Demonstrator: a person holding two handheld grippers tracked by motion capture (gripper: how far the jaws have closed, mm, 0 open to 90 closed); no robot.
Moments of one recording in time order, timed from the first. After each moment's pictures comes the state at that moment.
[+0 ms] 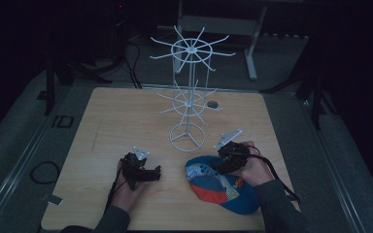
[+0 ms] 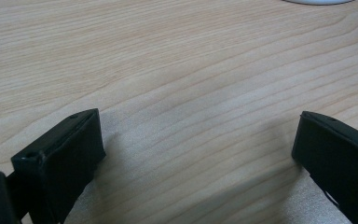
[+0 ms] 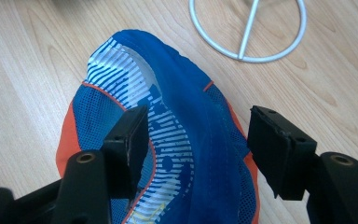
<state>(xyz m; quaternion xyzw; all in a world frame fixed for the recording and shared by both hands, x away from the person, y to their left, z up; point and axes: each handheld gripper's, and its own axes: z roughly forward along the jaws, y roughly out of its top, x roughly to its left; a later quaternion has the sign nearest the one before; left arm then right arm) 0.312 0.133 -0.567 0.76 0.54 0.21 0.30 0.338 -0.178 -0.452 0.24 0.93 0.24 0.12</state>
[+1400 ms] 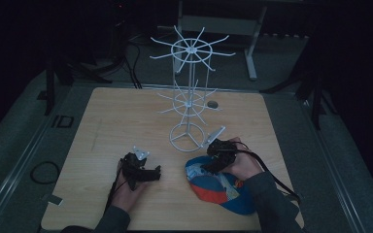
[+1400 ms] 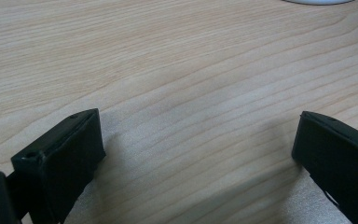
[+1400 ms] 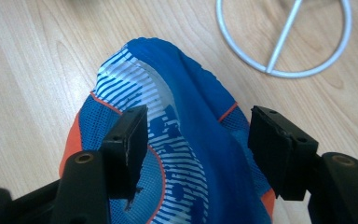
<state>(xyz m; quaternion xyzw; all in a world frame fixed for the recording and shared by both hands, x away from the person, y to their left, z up) 0.312 0.133 -0.568 0.76 0.54 0.21 0.30 0.353 -0.147 -0.461 0.20 0.95 0.20 0.08</state>
